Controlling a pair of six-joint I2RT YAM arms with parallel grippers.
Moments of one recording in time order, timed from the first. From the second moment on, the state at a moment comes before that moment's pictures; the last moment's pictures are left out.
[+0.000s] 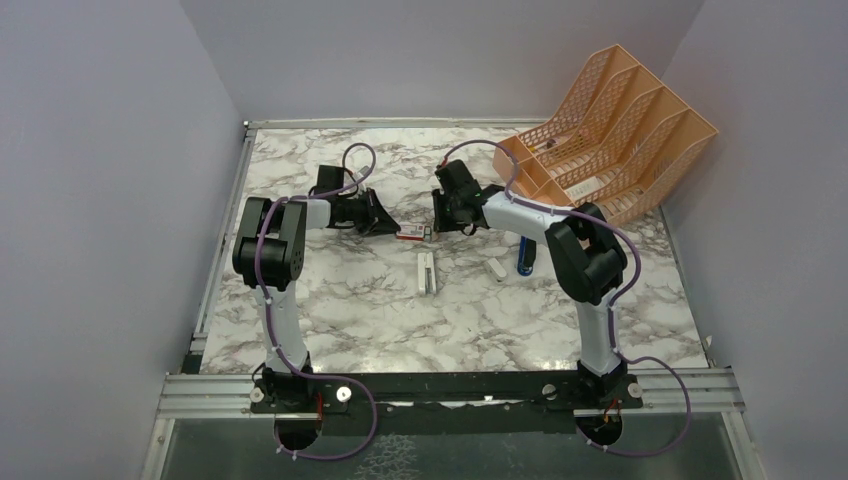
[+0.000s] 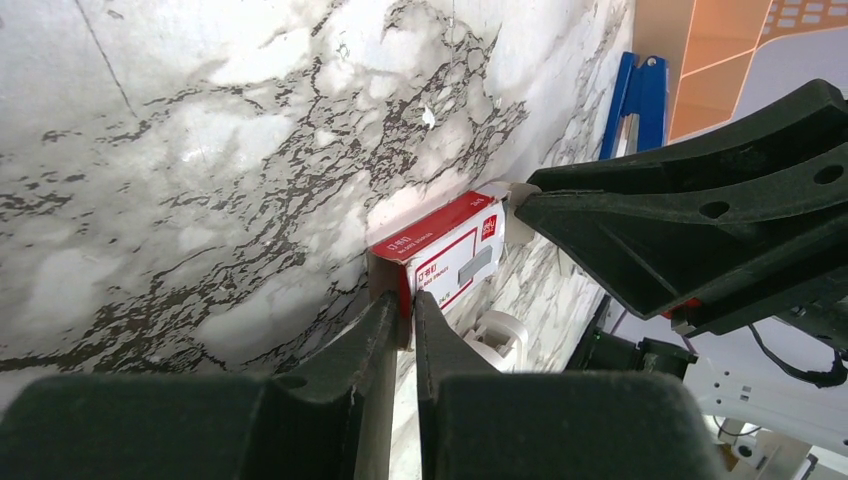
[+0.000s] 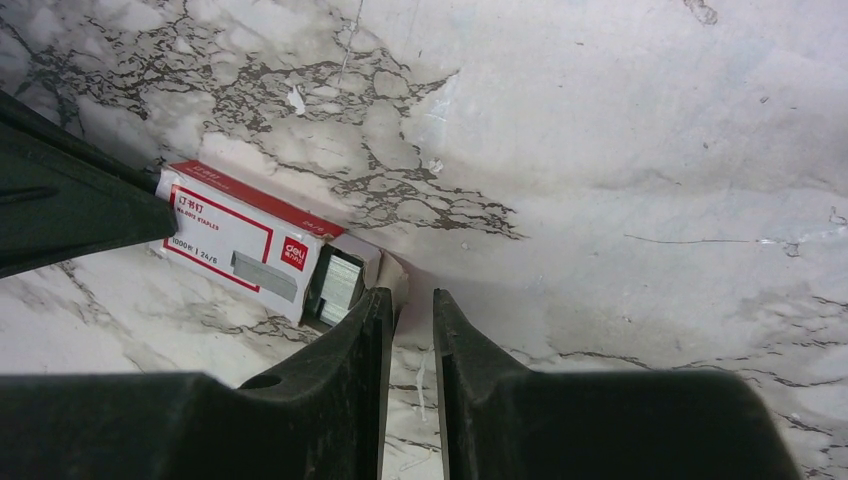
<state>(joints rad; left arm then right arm) -0.12 2.05 1.15 0.01 0.87 -0.53 0.65 2.07 1.47 -0.30 0.03 0.42</state>
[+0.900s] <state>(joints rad) -0.11 2.05 1.15 0.01 0.89 -0.51 0.56 2.04 1.39 -0.29 0.00 0.40</state>
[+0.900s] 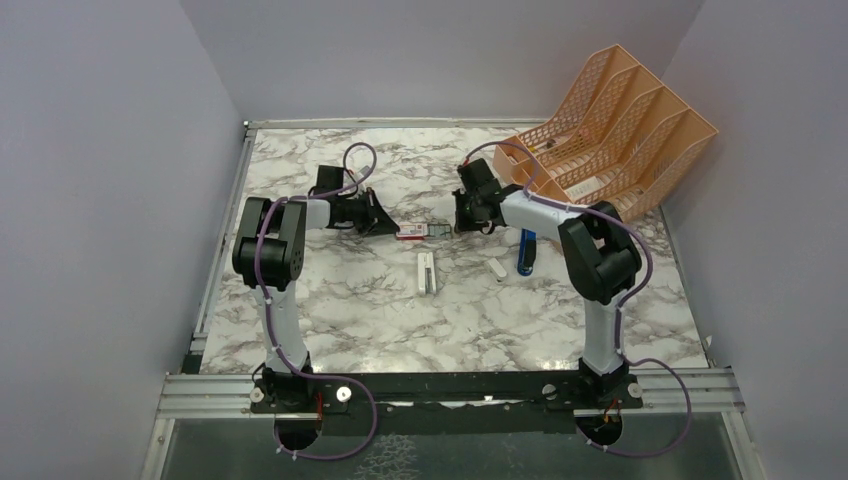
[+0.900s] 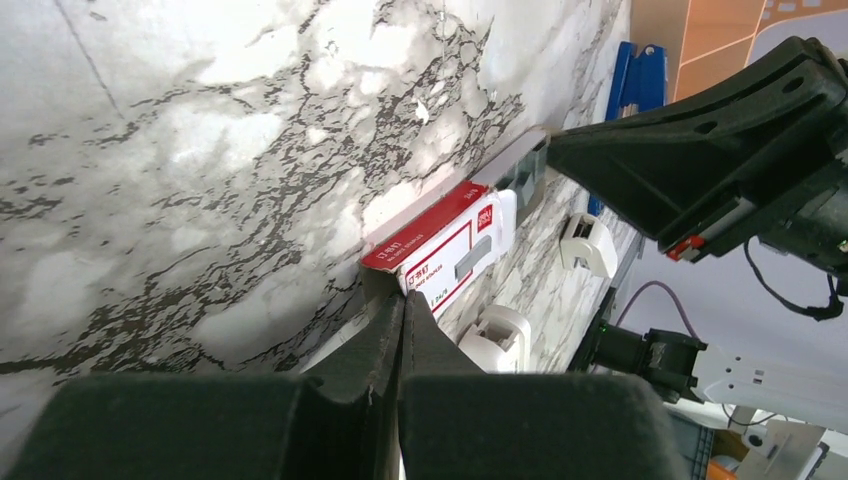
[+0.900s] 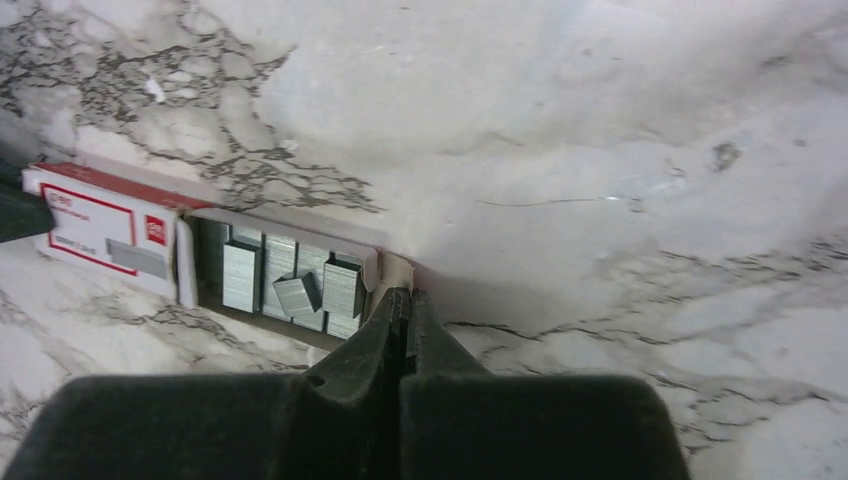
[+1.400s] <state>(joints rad) -0.11 1.97 1.18 -0.15 0.73 -0.47 0.50 1.89 1.29 -0.30 0.04 0.38</state>
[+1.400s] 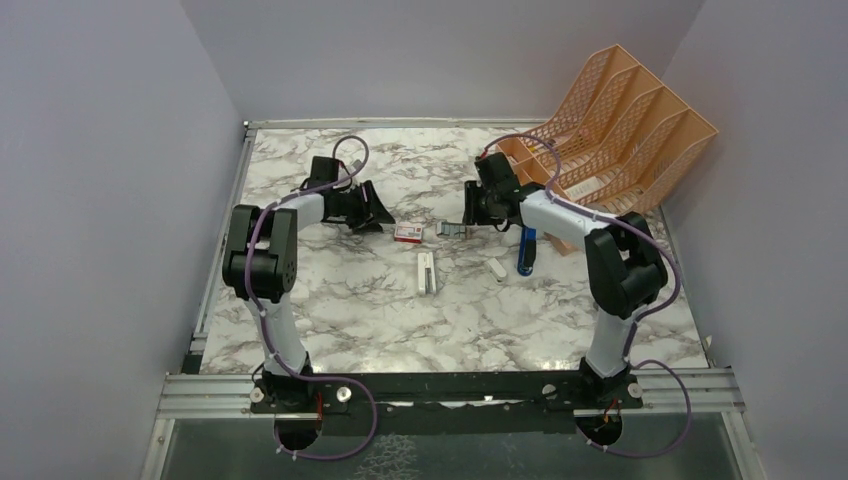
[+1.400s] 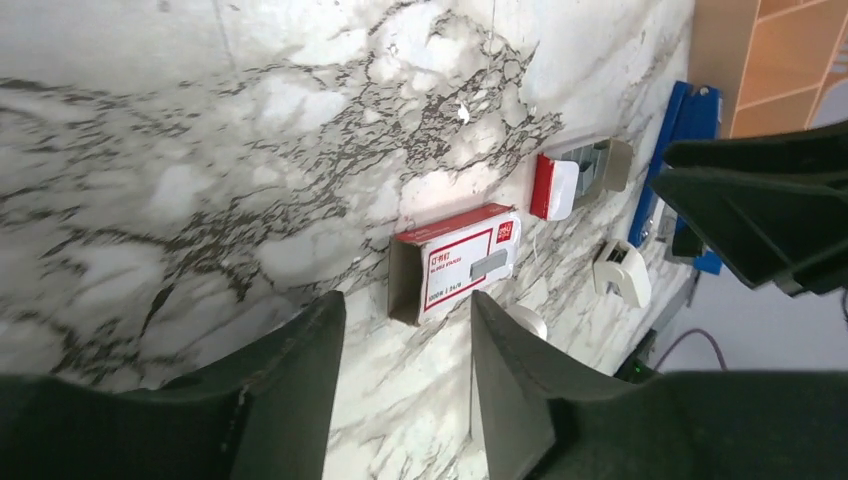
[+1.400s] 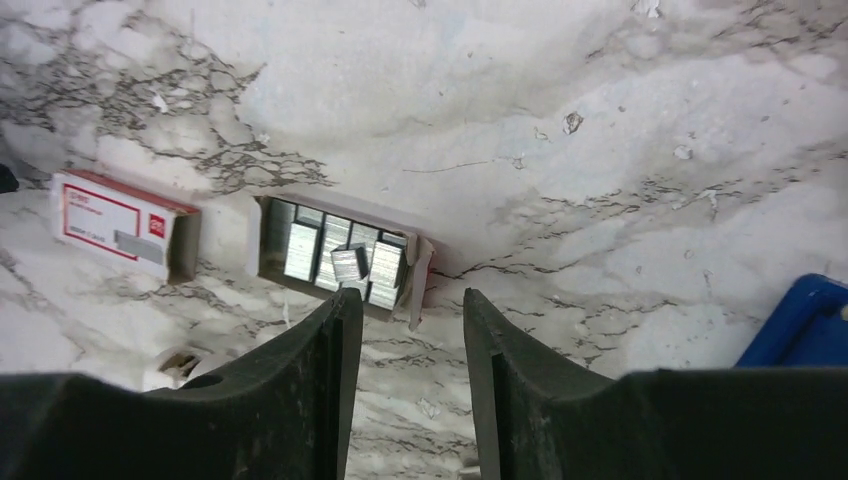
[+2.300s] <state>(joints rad) -0.12 0.96 0.72 -0.39 0.41 -0.36 0.91 1.37 0.88 -0.41 0.18 0.66</state>
